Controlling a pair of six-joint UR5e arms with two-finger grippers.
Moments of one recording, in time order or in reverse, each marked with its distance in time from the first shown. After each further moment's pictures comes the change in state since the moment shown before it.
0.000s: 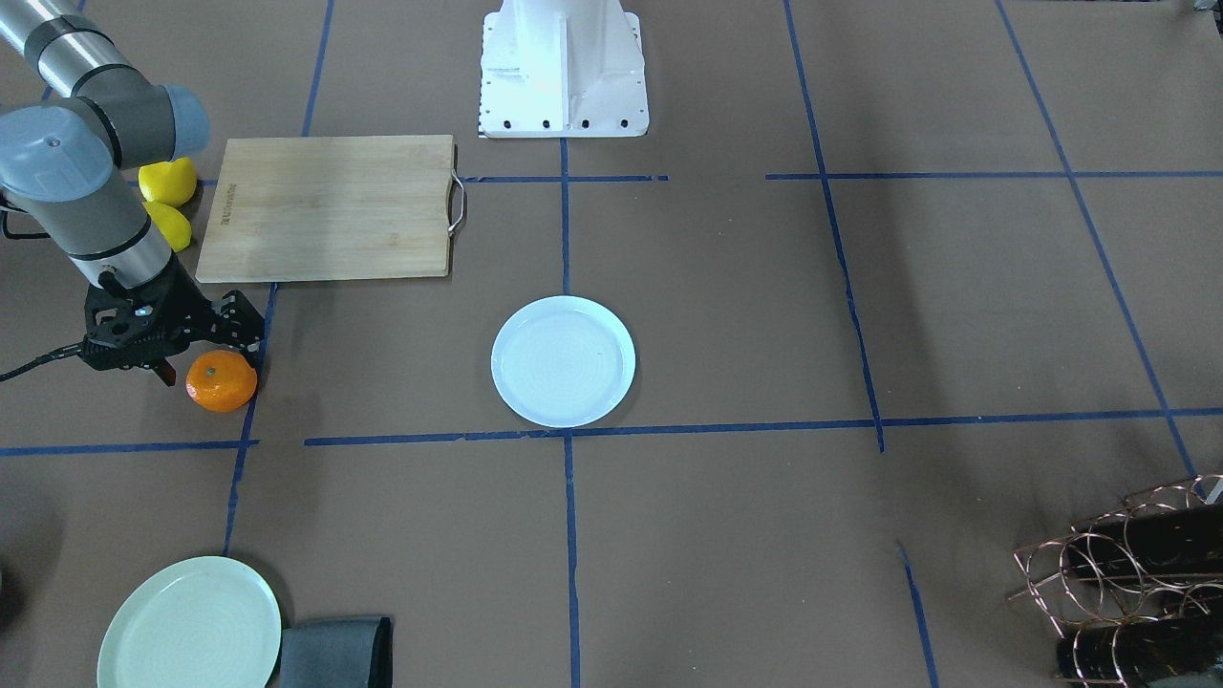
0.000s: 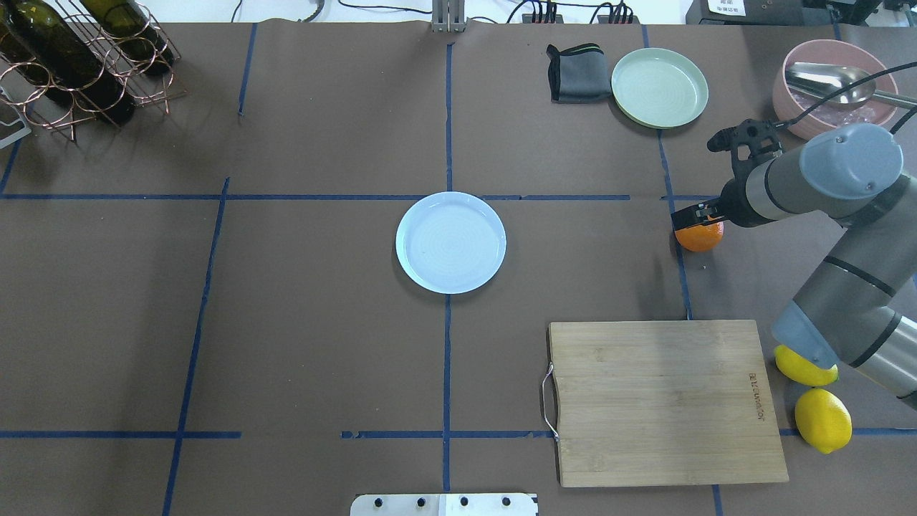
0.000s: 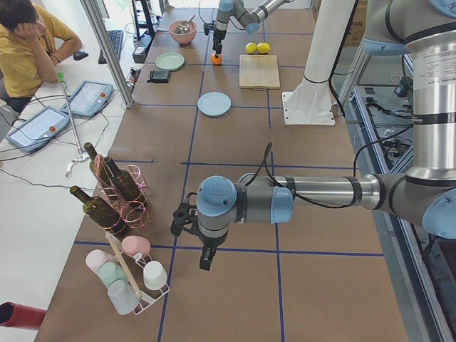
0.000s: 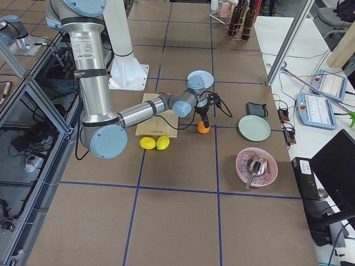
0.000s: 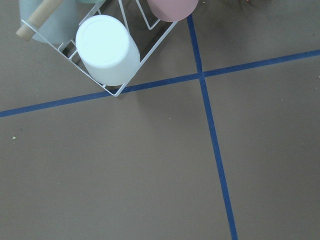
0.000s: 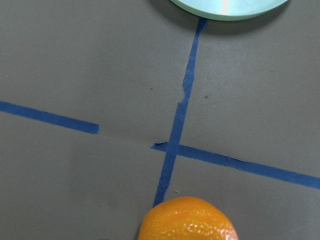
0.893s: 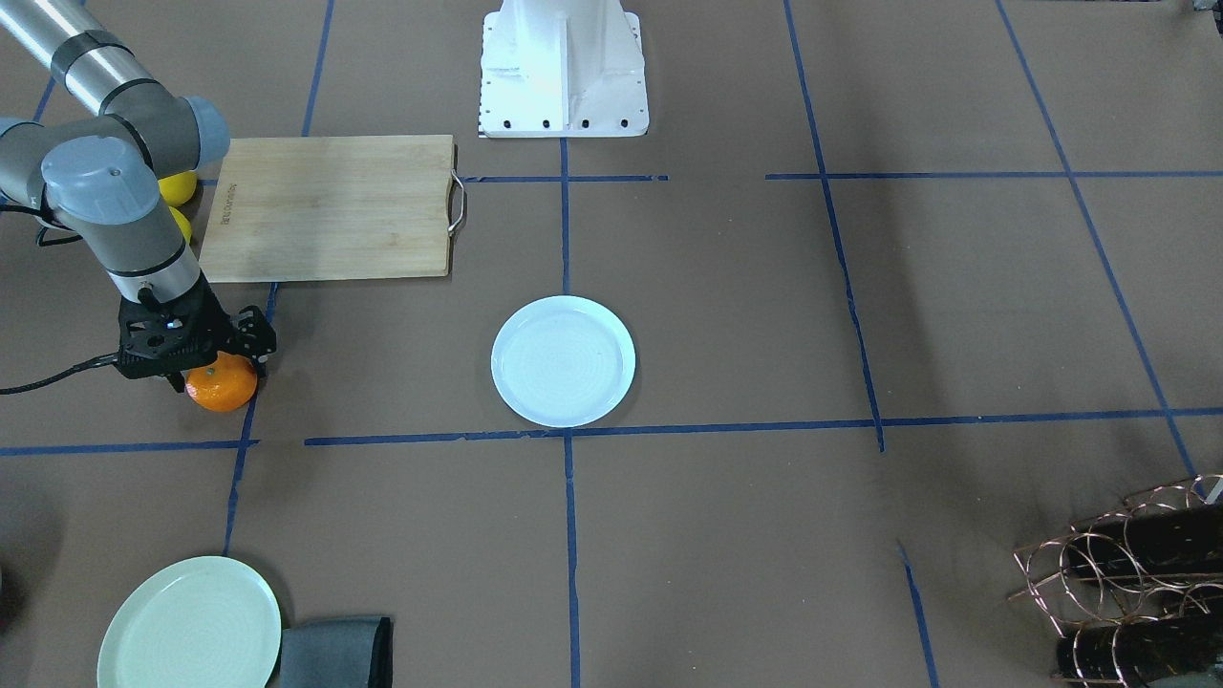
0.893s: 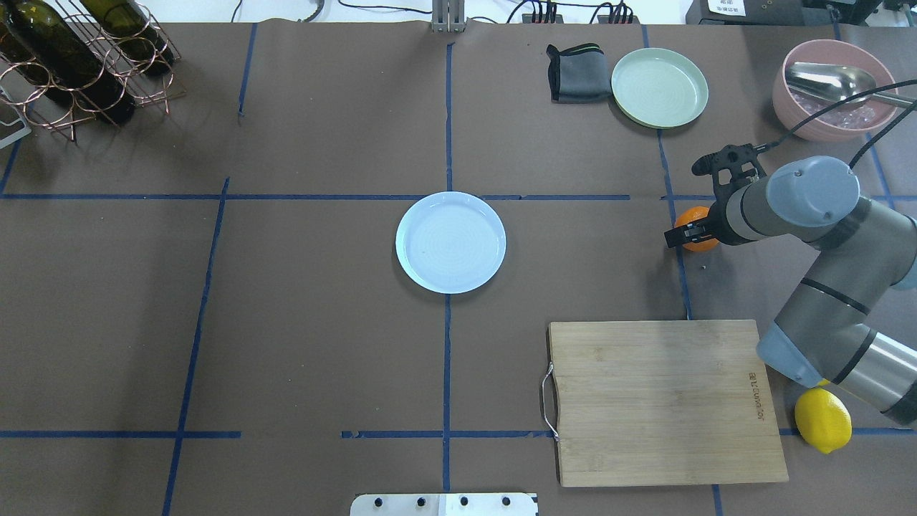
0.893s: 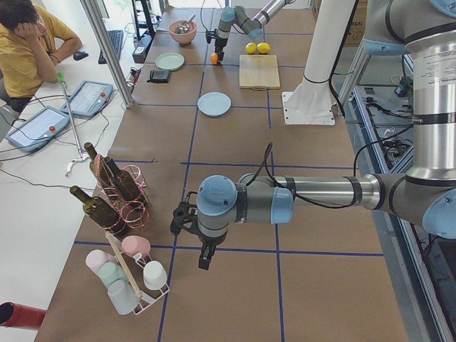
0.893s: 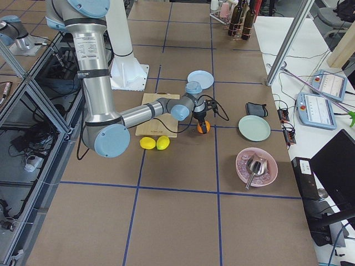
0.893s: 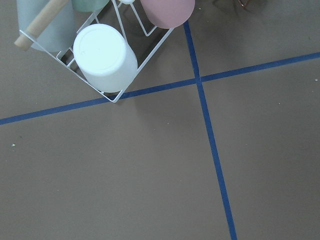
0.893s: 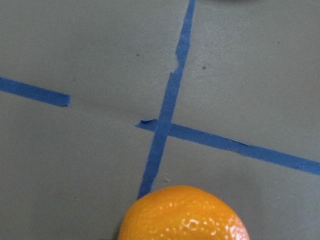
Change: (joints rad) left arm 0.000 0.002 0.001 -0.016 -0.003 0.000; right arm -0.067 0.003 -0.050 0.000 -0.099 0.004
